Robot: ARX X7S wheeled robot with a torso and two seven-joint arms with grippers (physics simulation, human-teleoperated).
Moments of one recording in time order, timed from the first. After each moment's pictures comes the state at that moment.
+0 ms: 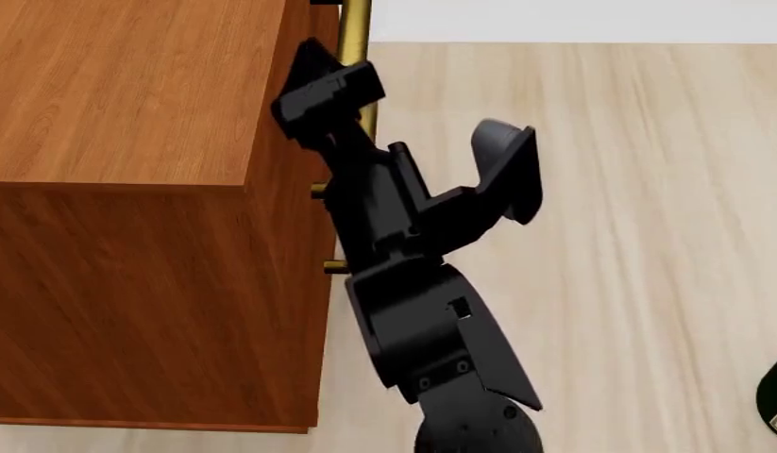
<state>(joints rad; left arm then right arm) -0.71 -0.69 0.21 0.94 -0.79 -0.37 -0.66 0.87 0.03 -0.41 0.29 1.59 0.03 0.23</state>
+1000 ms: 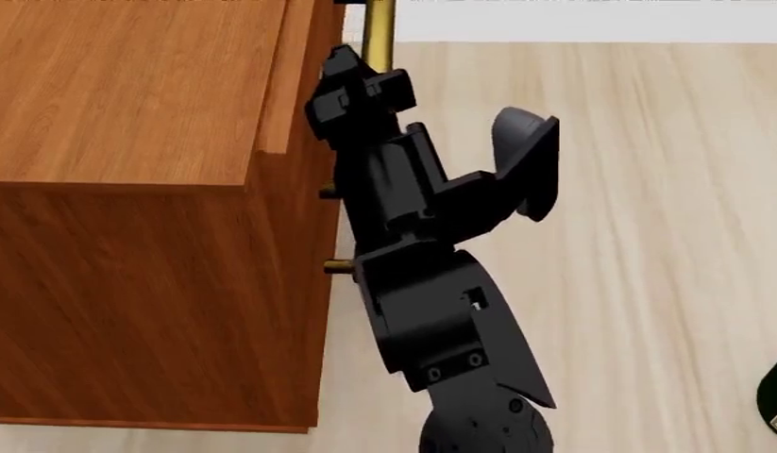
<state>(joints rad) -0.72 -0.71 0.23 0.95 -0.80 -0.36 -0.68 0.90 0.08 -0.49 0.21 1.71 -0.10 0.32</state>
